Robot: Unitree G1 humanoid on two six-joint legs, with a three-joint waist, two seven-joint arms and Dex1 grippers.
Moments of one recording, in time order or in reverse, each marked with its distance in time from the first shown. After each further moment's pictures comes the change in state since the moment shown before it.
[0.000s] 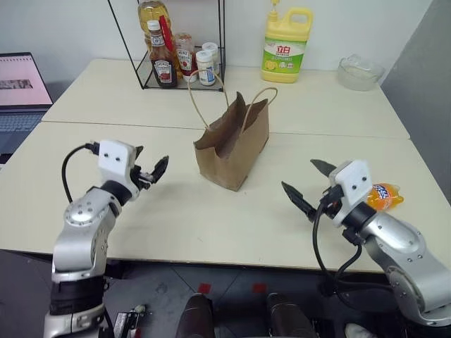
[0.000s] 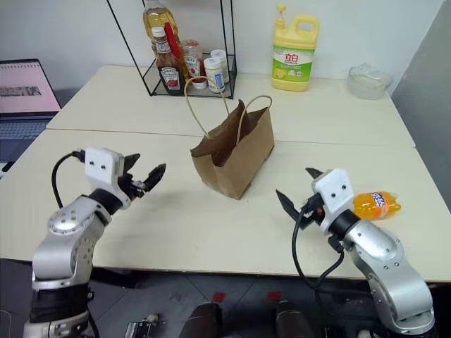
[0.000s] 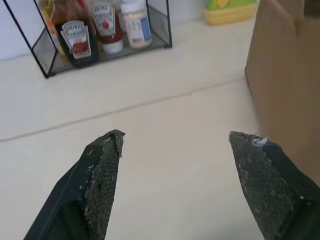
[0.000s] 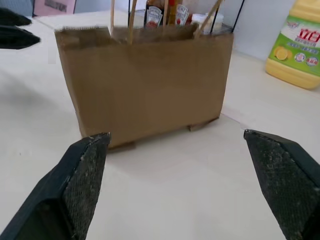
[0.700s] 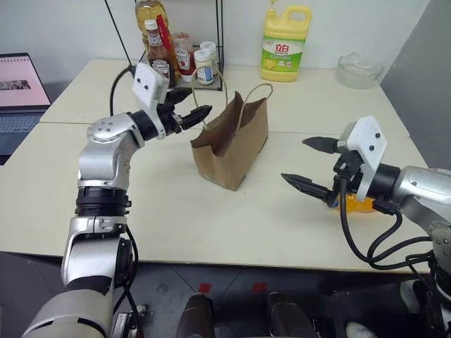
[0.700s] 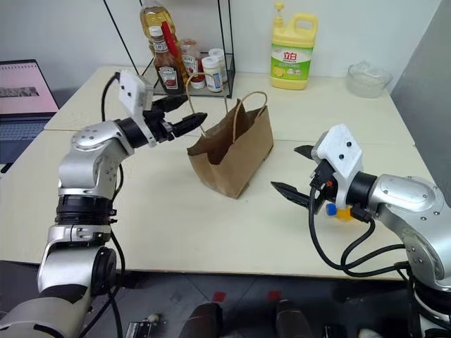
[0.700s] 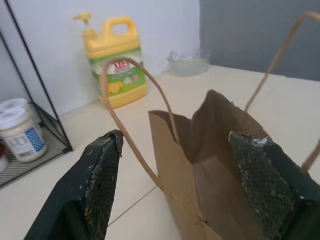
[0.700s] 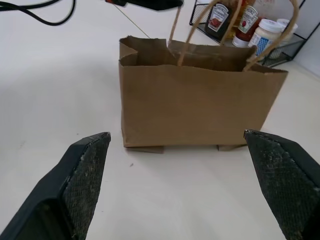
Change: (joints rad) left arm -0.648 0.035 -0.107 0.479 -0.066 -0.062 -0.370; right arm -0.413 -0.234 -0.154 -0.019 0.278 0.438 0.260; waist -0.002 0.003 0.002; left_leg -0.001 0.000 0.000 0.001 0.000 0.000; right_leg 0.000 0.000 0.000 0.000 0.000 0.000
